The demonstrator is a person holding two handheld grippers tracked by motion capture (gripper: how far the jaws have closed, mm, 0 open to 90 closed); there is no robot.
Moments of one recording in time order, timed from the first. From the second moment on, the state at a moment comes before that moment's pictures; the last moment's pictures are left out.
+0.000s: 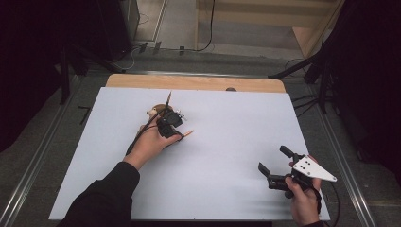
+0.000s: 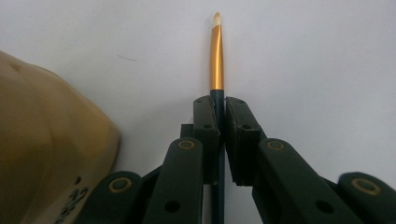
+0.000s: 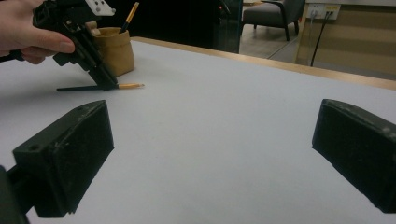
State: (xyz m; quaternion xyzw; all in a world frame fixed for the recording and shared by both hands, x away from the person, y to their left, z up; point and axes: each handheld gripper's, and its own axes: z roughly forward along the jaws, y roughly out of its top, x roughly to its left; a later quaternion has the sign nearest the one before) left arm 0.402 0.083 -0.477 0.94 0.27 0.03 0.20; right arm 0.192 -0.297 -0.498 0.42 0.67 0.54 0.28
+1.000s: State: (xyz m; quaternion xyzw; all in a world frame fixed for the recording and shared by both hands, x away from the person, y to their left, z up) left arm 0.390 0.133 -0.428 0.87 0.29 0.10 0.38; right arm 0.192 -0.296 -0.498 0.42 0.67 0.54 0.28
